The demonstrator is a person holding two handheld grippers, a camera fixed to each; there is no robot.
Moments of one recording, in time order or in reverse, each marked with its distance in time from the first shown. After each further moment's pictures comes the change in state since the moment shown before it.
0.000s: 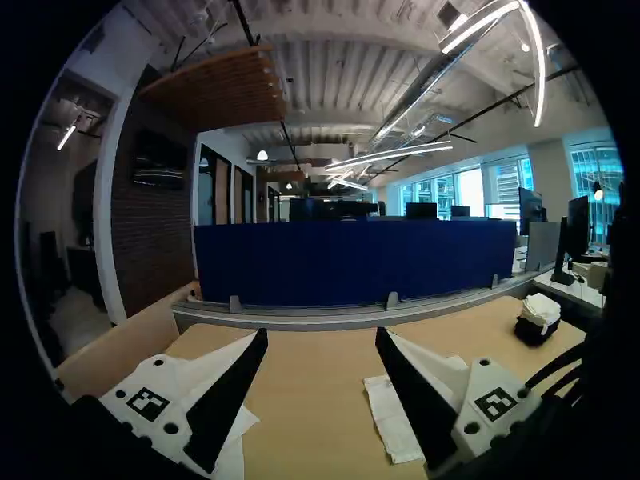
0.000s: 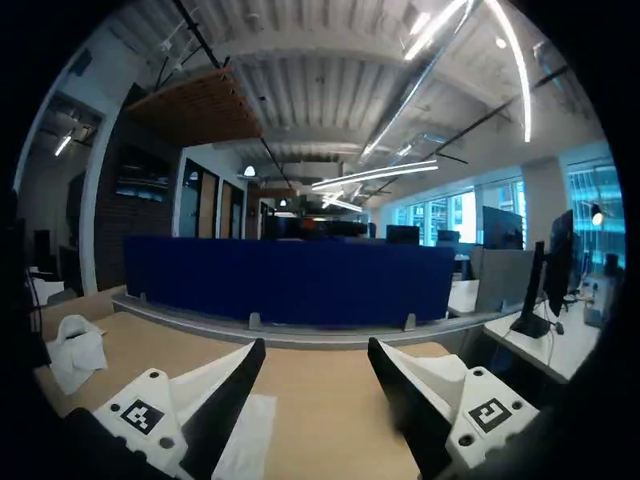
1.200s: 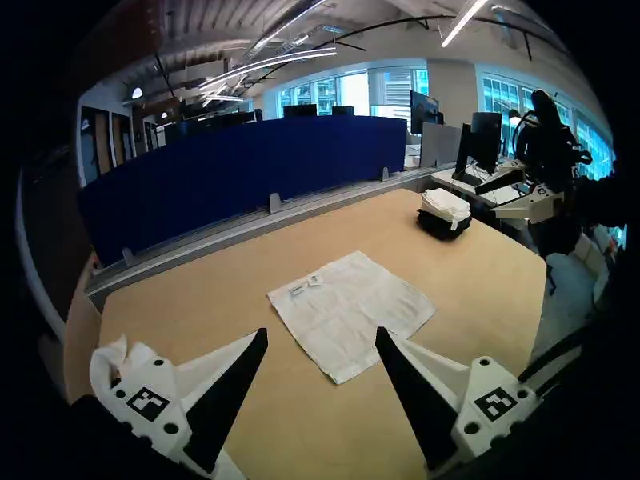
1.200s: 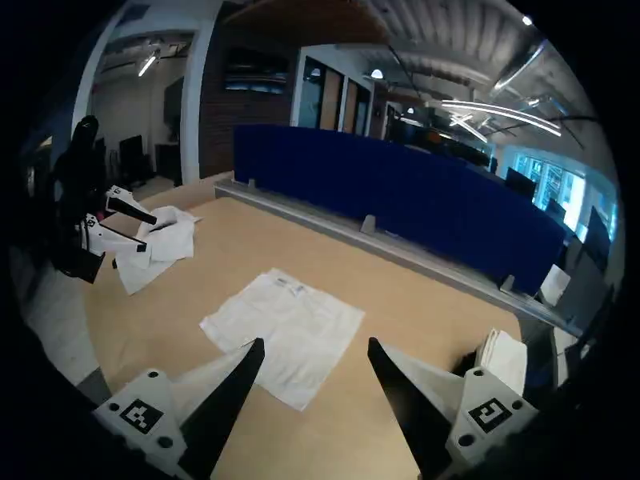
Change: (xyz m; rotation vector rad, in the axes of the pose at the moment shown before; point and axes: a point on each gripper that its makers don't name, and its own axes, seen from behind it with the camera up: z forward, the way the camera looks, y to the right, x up) left arm -0.080 0.092 -0.025 -0.522 -0.423 0.187; right arm -0.070 -0.079 -0.035 0.512 -0.466 -0.216
